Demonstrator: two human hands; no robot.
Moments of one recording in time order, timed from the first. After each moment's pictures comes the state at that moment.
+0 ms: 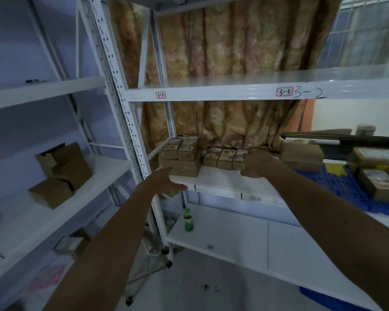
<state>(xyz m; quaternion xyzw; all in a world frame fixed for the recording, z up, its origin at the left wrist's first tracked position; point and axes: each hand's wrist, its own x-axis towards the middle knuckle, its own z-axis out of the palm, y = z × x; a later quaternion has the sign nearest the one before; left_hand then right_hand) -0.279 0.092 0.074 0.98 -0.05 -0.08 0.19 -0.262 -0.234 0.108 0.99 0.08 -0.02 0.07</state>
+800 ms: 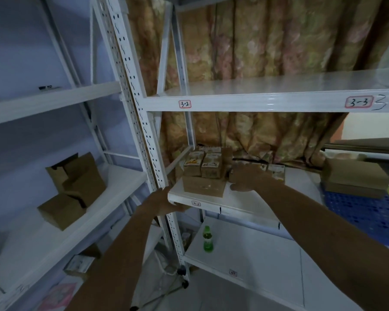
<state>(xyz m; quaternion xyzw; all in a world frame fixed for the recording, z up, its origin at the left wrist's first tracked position) -0.189 0.192 0.044 0.97 0.03 -0.10 0.21 -0.129 -0.104 0.091 0.98 0.15 -0.08 0.08</state>
